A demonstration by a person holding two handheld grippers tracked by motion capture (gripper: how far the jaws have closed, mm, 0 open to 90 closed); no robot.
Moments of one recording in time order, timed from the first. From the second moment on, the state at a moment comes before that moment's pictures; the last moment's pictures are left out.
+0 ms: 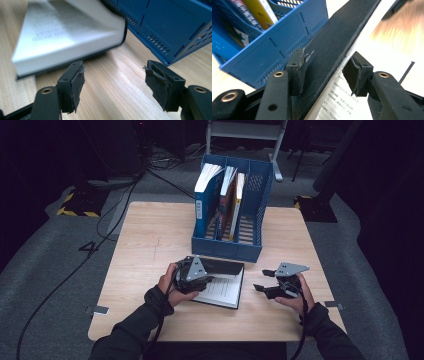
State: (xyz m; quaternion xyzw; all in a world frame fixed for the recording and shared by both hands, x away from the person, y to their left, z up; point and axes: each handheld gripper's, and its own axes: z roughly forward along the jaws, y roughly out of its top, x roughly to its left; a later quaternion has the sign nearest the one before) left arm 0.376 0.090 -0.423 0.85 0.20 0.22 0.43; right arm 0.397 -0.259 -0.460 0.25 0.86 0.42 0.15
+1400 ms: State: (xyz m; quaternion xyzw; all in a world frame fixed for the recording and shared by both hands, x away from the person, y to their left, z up) left arm 0.359 0.123 -0.425 0.81 0.26 0.18 0.50; right arm 0.395 -0.209 -0.440 0.23 0.80 0.54 0.14
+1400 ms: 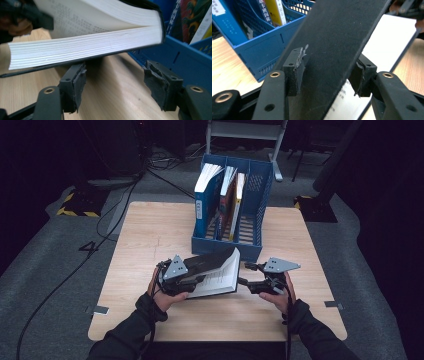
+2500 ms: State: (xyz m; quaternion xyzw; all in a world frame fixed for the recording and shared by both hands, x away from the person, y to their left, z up) left arm 0.355 0.126 -0.430 0.82 0.23 0.14 0.51; right arm 0.385 -0.184 -0.397 0.15 0.80 0.56 0.15
